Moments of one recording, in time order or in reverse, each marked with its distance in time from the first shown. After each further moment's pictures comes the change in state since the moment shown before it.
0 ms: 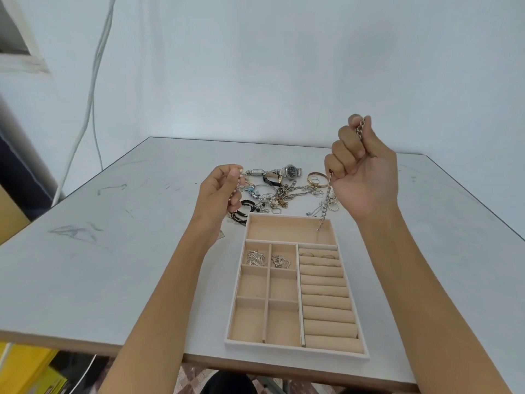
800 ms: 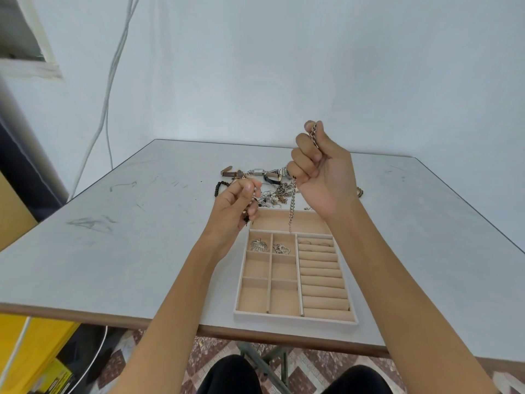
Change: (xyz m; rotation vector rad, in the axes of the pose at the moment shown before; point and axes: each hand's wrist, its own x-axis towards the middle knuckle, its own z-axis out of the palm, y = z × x) left_hand -0.045 -0.001 0.006 -0.120 -0.212 0.018; right_hand -0.015 0.035 0.041 -0.091 -0.024 0.107
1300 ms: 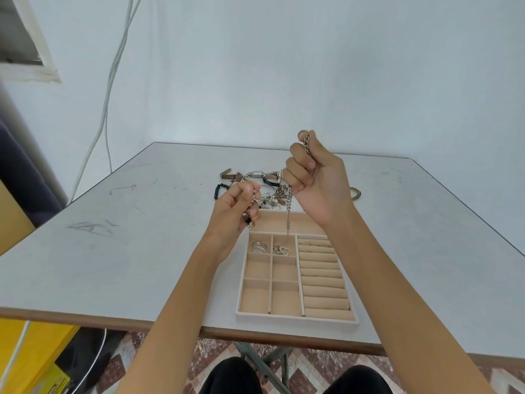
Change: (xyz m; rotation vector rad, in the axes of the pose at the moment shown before) left_hand 0.000 -0.001 0.000 -0.031 0.014 -0.010; right_hand -0.001 0.008 -0.004 -0.017 -0.008 0.022
